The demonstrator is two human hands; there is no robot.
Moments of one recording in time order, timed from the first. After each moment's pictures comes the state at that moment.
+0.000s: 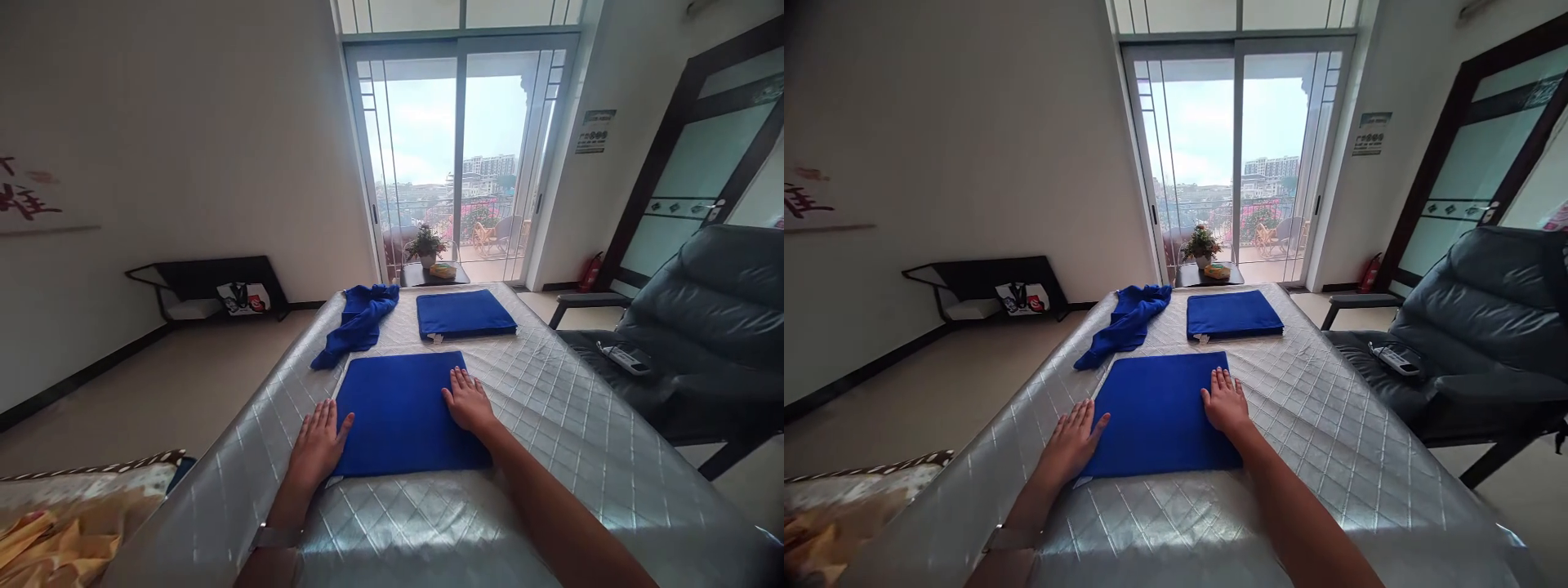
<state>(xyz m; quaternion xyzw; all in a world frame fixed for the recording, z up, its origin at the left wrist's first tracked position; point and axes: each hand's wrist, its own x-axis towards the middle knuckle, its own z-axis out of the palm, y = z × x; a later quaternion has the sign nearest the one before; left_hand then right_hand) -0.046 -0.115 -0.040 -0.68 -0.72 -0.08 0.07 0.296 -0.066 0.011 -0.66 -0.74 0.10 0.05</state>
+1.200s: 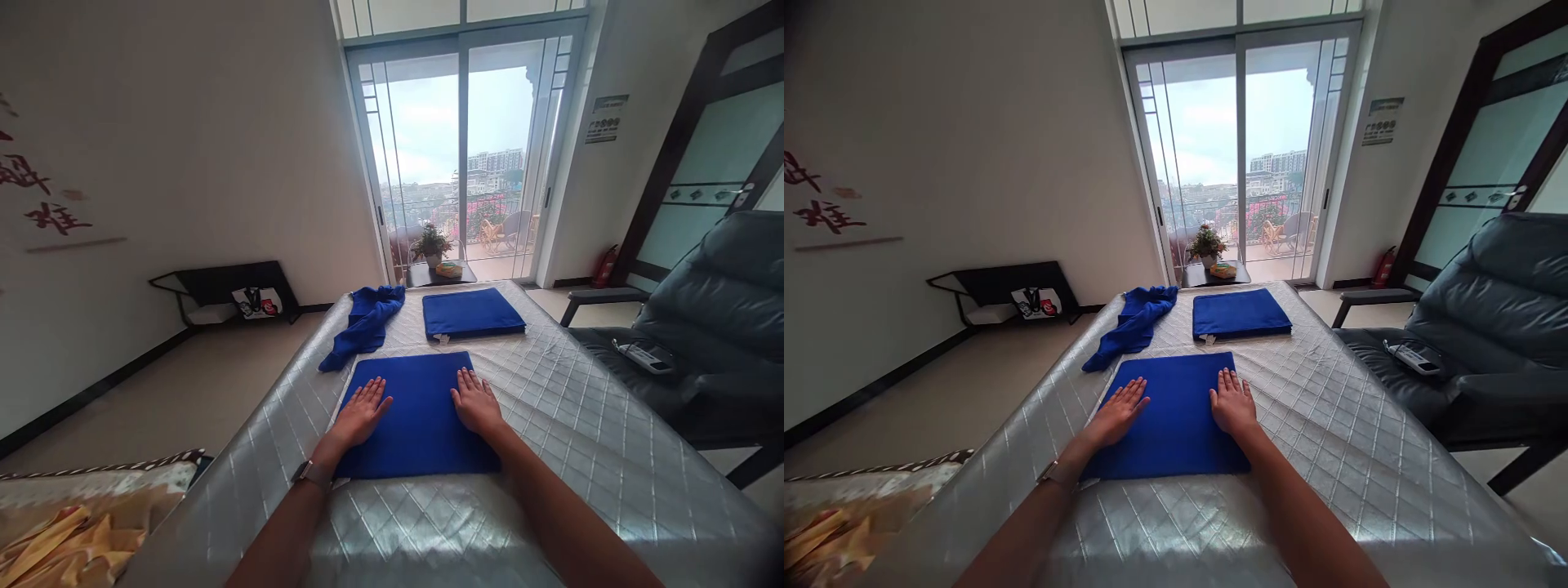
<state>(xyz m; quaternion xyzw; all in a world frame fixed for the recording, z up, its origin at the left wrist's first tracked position) -0.002 -0.058 -0.010 -0.81 -0.59 -0.02 -0.05 0.295 -0.063 0.009 -0.66 -0.74 0.11 0.05</state>
